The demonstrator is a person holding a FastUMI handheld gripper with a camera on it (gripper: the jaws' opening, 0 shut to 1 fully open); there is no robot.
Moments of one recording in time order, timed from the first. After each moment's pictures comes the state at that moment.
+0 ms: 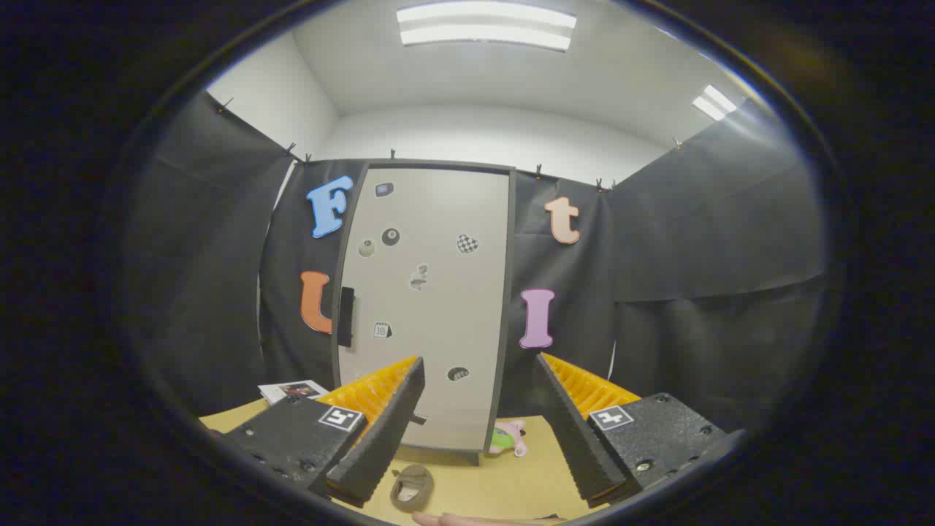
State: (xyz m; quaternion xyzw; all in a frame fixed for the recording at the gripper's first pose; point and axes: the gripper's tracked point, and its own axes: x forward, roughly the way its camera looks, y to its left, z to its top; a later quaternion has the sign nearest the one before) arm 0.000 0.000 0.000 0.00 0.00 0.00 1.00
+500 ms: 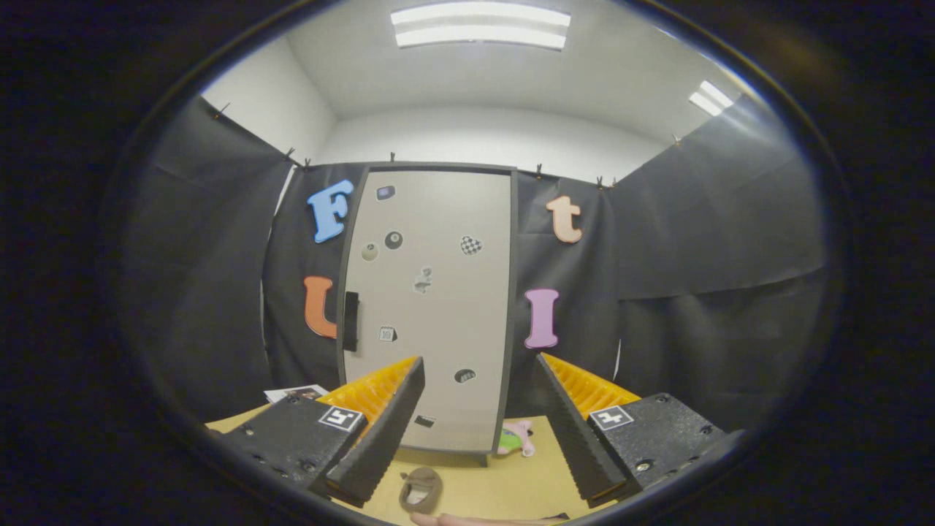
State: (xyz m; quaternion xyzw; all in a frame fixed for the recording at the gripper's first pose) arm 0.003 0.005 0.001 0.02 0.00 0.00 1.00
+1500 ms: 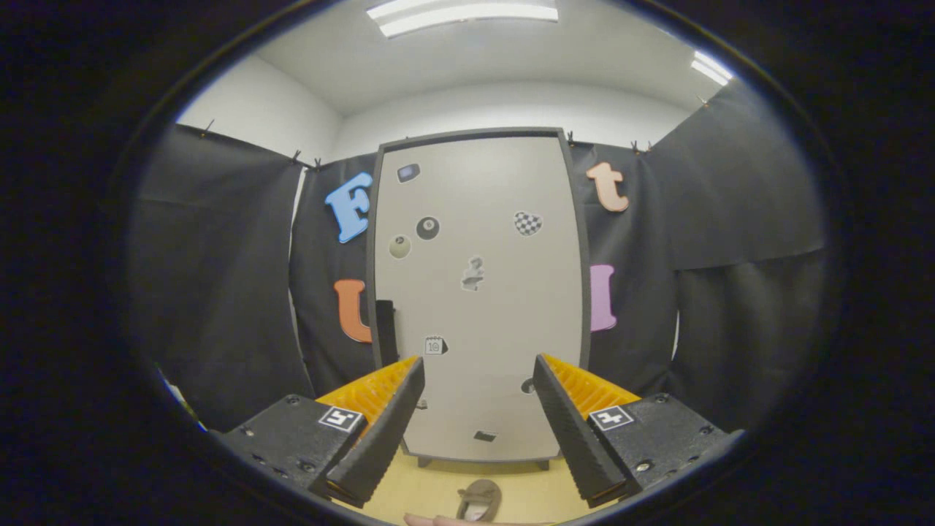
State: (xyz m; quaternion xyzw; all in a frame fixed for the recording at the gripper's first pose) arm 0.120 0.104 0.003 0.07 0.06 0.10 0.99
